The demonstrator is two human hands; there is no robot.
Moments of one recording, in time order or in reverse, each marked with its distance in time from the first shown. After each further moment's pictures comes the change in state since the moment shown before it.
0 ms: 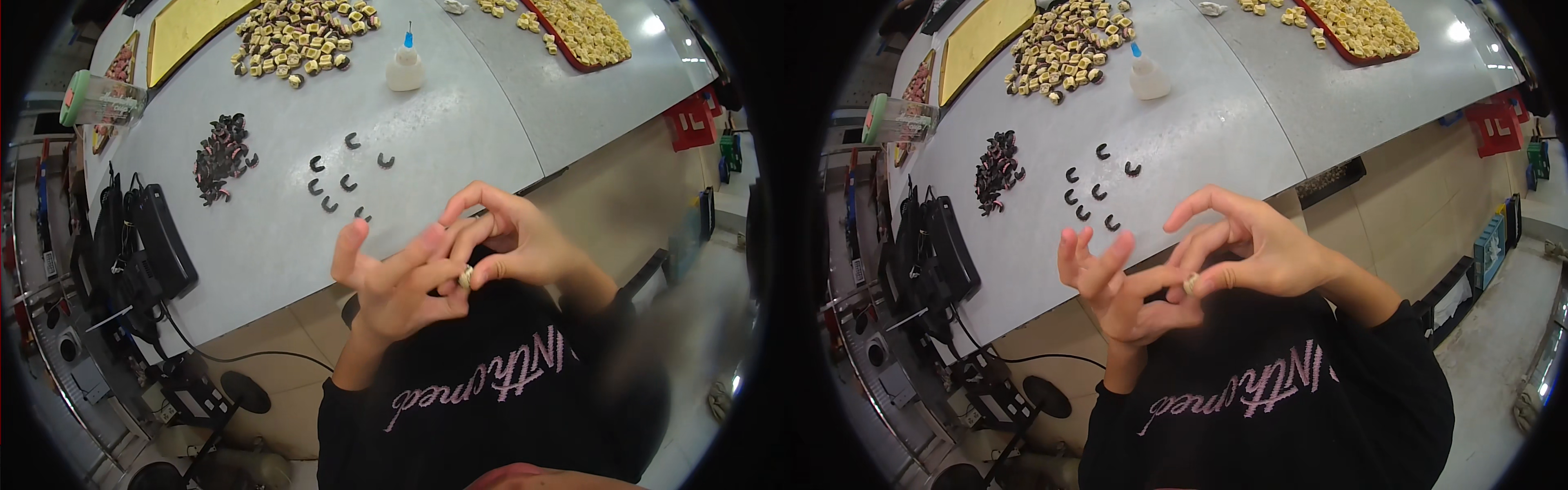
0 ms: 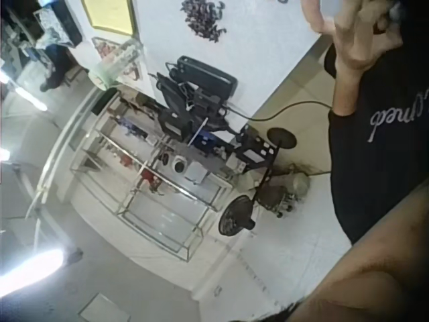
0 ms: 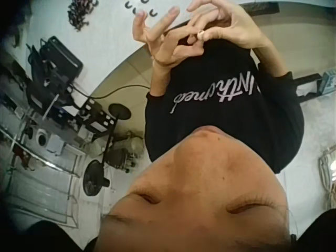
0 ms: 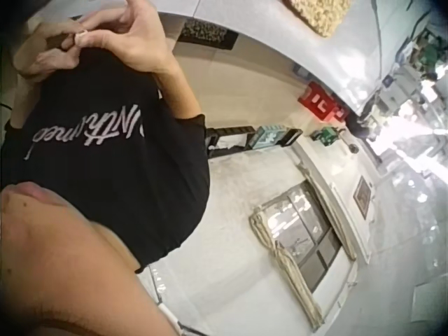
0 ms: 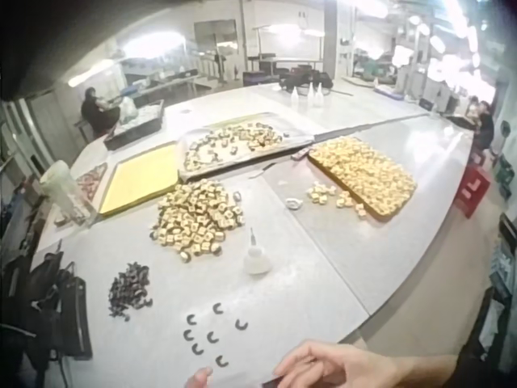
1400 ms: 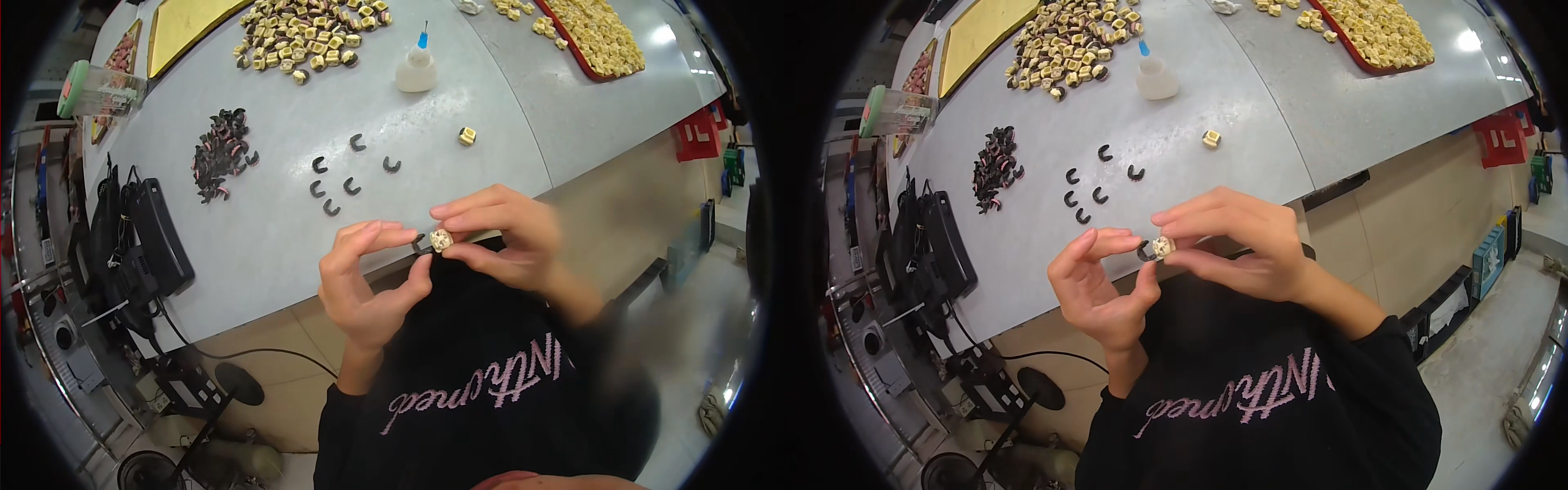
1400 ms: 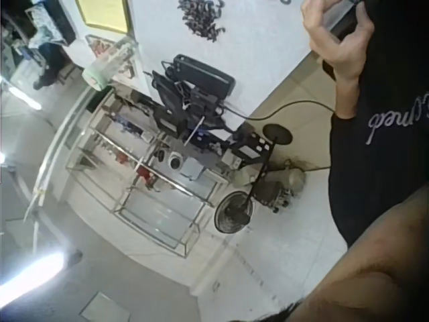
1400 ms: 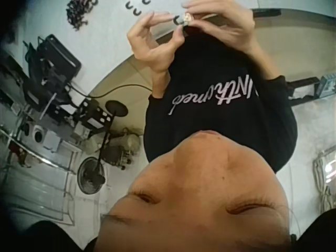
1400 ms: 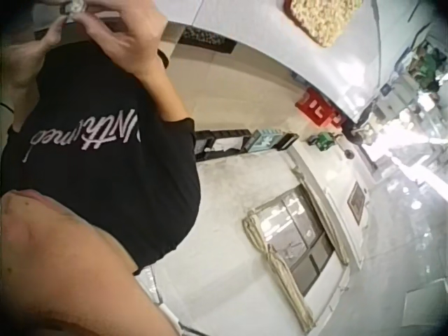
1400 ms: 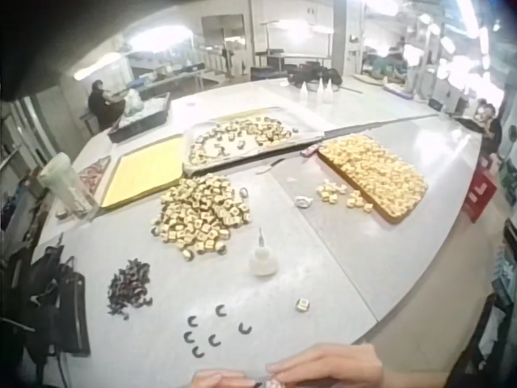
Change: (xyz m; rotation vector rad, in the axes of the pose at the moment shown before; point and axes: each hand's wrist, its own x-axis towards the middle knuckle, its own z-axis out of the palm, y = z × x) left_hand 0.012 -0.005 -0.005 -0.404 0.016 -0.408; right_hand 0.020 0.013 -0.005 -0.808 0.249 -0.688
